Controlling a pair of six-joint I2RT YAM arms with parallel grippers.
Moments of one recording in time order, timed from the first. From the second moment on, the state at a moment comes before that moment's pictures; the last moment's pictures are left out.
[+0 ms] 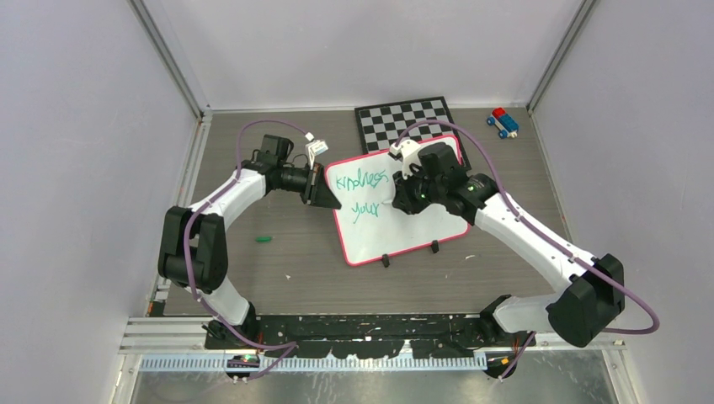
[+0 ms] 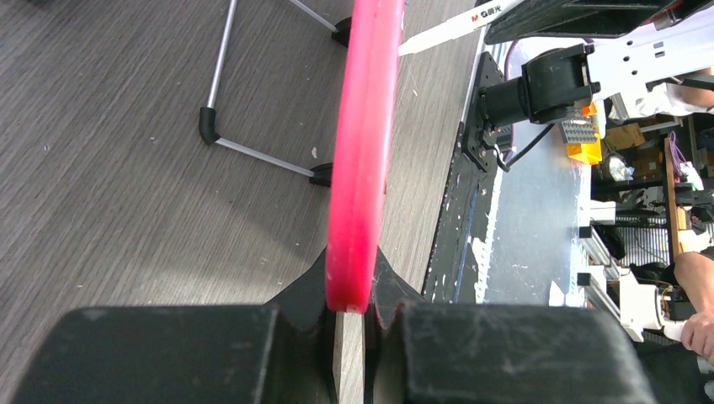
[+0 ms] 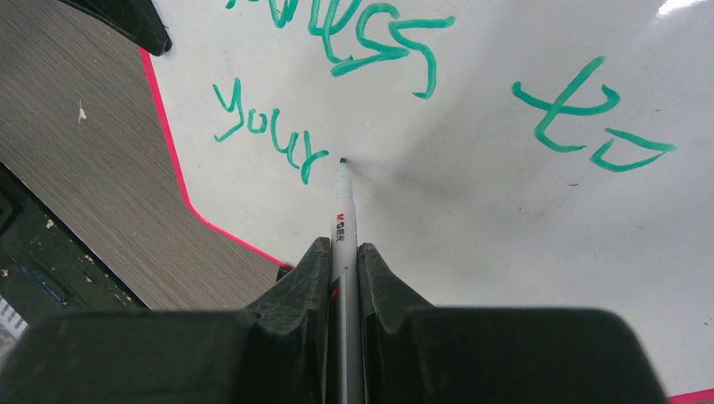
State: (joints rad) left arm -0.25 1.64 1.14 -0.44 1.11 0.09; right arm 0.60 1.30 1.13 -0.55 -0.18 0.02
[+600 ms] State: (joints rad) left arm -0.25 1.64 1.14 -0.44 1.11 0.09; right arm 0.61 1.29 1.14 -0.55 -0.21 0.02
